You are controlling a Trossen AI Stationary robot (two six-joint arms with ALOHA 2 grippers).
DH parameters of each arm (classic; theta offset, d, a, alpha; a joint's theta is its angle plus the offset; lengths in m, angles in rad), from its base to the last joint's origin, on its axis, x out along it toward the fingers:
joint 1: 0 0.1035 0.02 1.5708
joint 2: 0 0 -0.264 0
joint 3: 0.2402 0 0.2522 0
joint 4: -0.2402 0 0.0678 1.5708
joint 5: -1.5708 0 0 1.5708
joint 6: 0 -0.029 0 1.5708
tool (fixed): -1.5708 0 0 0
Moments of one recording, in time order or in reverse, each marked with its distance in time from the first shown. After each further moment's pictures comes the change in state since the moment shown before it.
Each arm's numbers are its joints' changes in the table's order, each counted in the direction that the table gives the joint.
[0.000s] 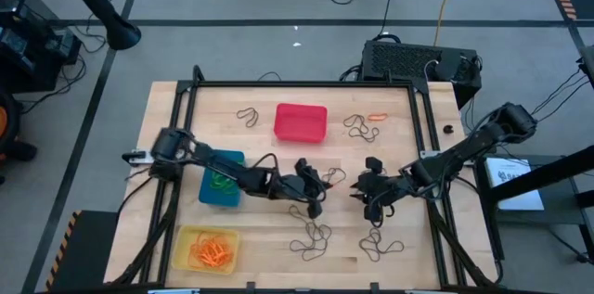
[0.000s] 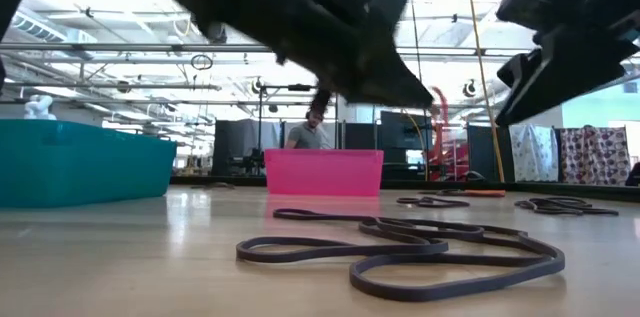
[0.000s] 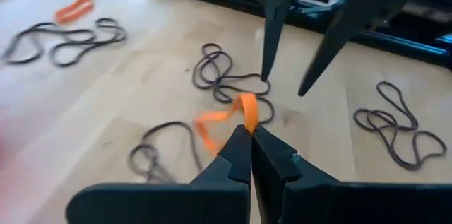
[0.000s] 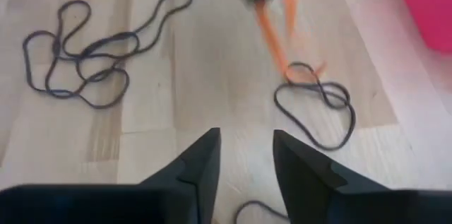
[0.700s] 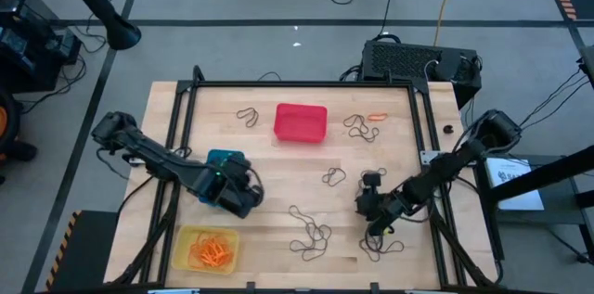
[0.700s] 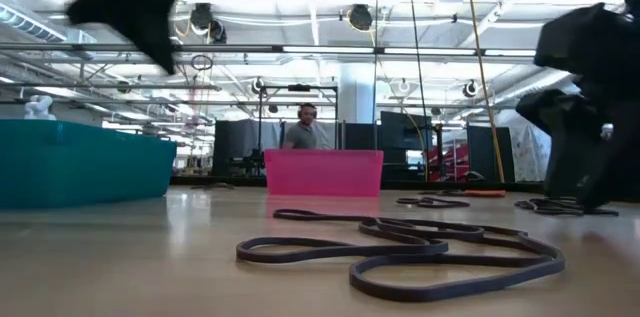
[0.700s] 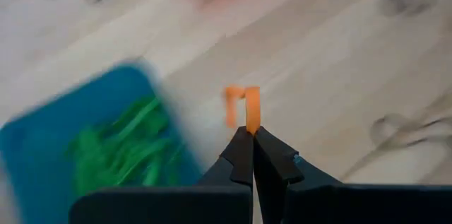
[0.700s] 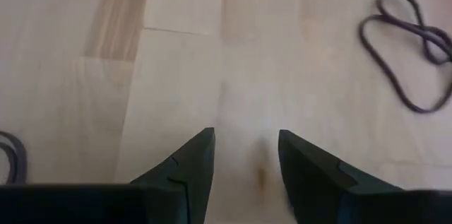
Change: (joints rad) left arm -0.229 0.505 0.000 -1.498 -0.177 1.060; right arm 0.148 -0.246 -0.001 0.030 0.005 0.024
